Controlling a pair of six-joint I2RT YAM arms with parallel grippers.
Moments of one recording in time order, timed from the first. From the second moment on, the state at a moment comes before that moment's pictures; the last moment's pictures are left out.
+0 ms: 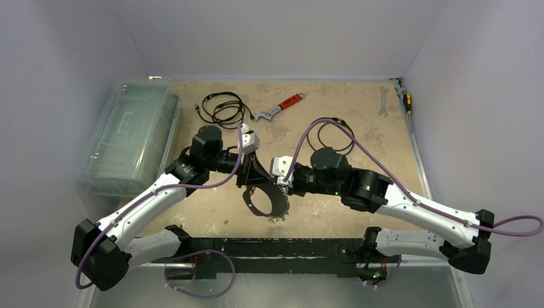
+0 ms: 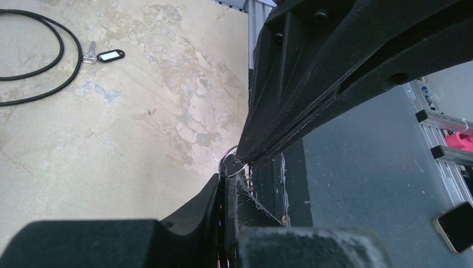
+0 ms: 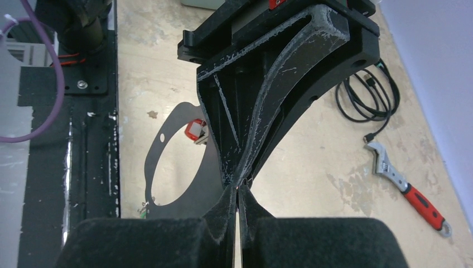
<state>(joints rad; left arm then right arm) -0.60 1.08 0.81 -0.07 0.97 -0.05 1.11 1.03 1.04 -0.42 -0.11 -0.39</state>
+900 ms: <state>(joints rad) -0.60 0.95 0.72 0.12 1.08 -0.08 1.05 0.95 0.98 -0.23 -0.40 -0.22</state>
